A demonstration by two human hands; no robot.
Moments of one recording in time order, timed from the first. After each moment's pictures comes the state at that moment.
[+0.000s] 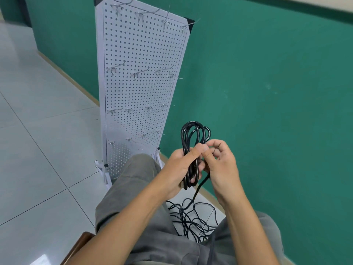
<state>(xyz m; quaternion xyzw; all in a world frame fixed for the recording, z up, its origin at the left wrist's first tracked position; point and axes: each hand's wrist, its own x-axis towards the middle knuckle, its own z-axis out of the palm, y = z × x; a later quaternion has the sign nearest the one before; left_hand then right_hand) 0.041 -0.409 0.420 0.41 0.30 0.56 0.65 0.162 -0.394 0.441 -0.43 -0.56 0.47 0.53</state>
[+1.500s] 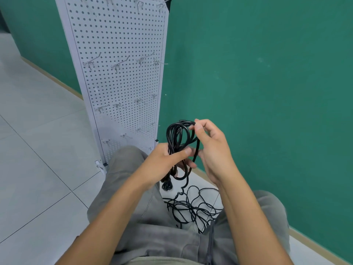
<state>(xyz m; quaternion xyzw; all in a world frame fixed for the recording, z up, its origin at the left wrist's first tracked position) 0.023 -0.401 0.405 0.57 0.44 0.45 0.53 0.166 -0.383 0.448 -0.42 -0.53 0.53 0.52</state>
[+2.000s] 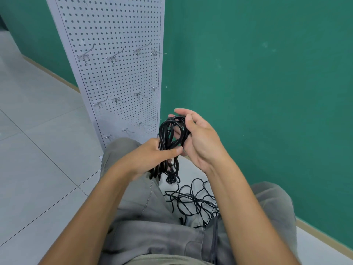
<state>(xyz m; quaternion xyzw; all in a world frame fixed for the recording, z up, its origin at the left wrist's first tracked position) -0.011 -0.387 0.399 0.59 0.47 0.35 0.55 0.138 -0.368 0.443 -0.38 -0.43 0.66 0.49</state>
